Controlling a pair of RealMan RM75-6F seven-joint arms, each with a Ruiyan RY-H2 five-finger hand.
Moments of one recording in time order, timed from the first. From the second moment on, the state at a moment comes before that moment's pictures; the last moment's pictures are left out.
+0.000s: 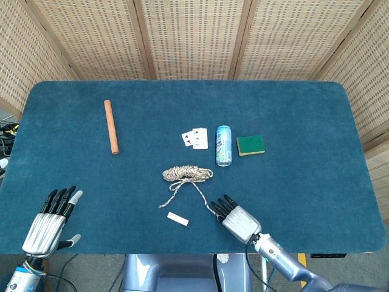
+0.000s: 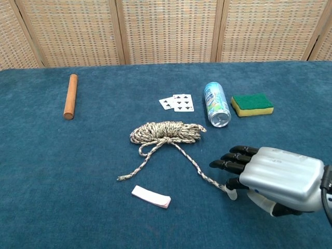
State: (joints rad) left arm -0.05 -1.22 0.07 -1.82 1.64 1.44 0.38; right arm 0.49 -1.52 0.00 -1.57 -1.54 0.88 -0.75
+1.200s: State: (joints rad) left arm -0.06 -1.21 0.07 -1.82 1.63 1.43 0.36; right arm 0.53 -1.65 0.12 -1.58 -1.14 0.98 -0.61
